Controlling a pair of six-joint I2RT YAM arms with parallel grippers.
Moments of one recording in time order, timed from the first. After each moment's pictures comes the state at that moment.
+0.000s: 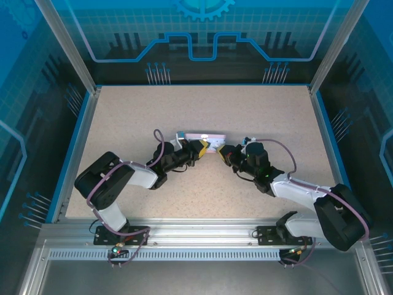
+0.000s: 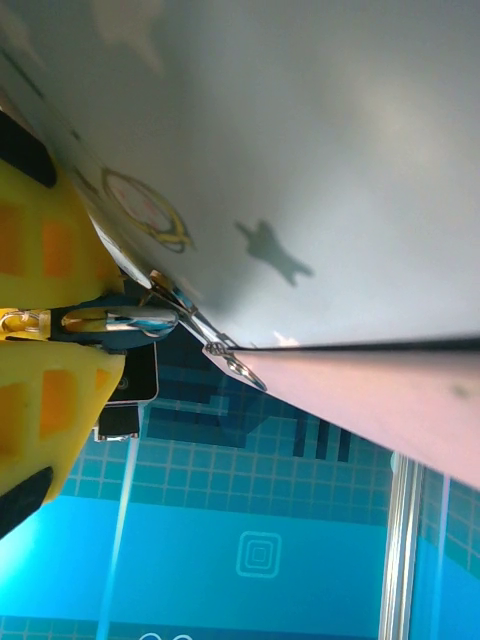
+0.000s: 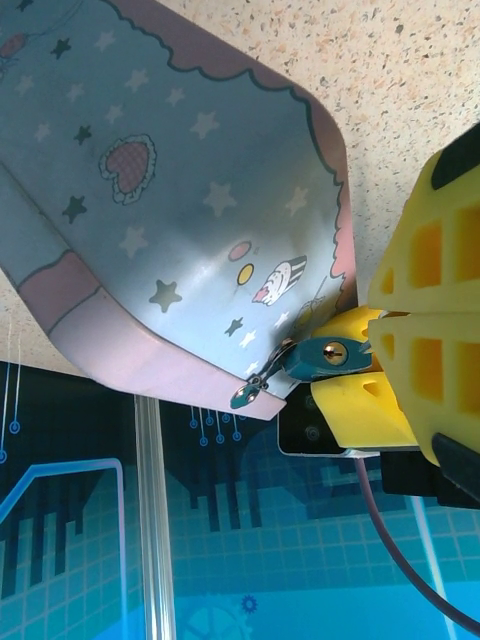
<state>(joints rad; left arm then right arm) -0.60 1.71 0.55 1.05 0.32 -1.61 0.56 1.25 0.46 0.45 -0.19 1.47</state>
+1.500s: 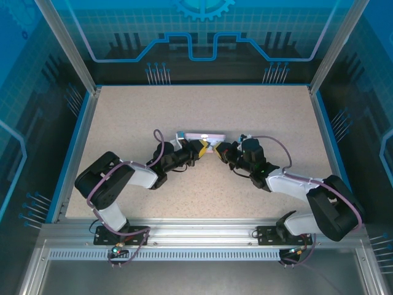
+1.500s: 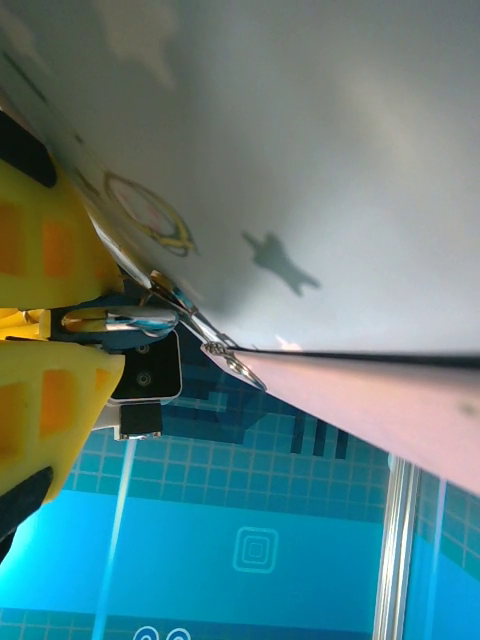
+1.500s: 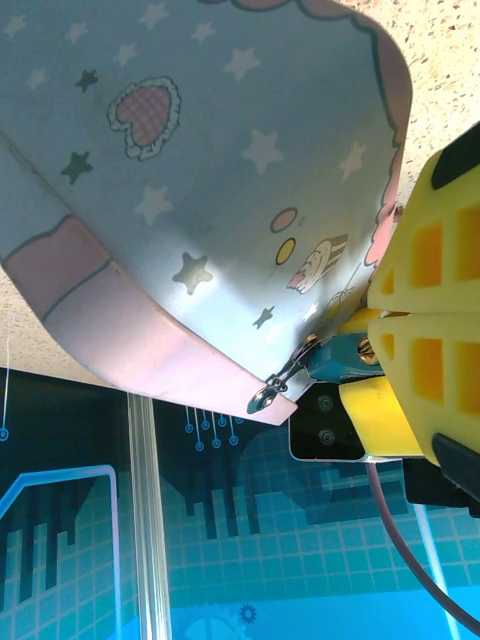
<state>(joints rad) -0.60 1.71 0.55 1.06 0.32 -1.63 0.56 1.35 0.51 0.47 -0.21 1.47</state>
